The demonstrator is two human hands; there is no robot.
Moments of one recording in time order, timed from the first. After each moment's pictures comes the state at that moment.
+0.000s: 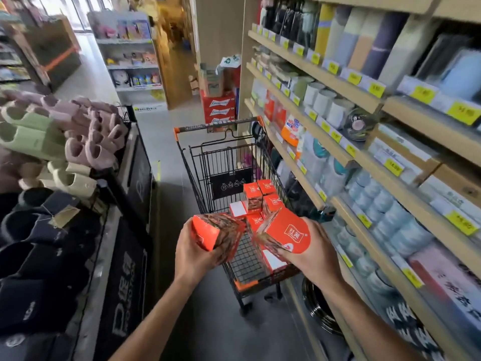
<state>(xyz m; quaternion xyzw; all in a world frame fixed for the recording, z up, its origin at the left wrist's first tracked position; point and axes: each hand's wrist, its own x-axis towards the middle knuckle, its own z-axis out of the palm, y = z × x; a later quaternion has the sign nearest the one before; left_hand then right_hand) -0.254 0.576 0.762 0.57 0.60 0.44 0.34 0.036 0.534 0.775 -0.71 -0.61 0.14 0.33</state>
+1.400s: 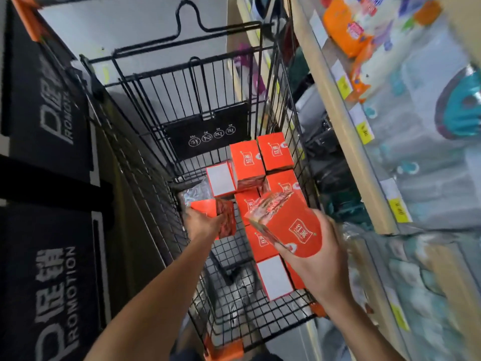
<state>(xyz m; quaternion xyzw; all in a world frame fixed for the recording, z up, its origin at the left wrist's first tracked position) -0.112 0.936 0.410 0.30 0.84 0.15 0.43 0.109 0.828 0.566 -0.77 -0.51 0.27 0.28</state>
